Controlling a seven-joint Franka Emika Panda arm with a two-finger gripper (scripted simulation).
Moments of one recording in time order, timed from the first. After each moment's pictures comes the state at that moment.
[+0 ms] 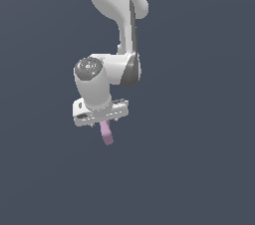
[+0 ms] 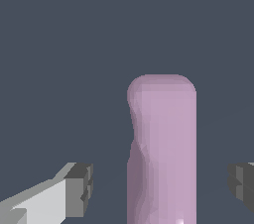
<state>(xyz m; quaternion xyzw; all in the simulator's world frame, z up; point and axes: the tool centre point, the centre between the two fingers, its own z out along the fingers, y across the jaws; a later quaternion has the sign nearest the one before) 0.046 -0.097 0.117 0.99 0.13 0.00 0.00</state>
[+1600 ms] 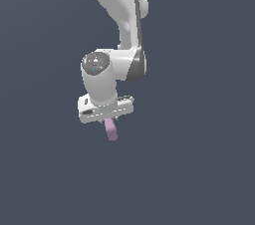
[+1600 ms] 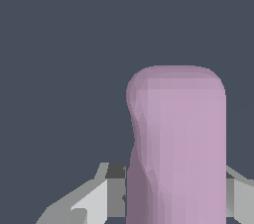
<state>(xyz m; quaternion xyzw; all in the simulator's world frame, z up) 0.039 -0.077 0.130 0.99 0.13 0.00 0.00</state>
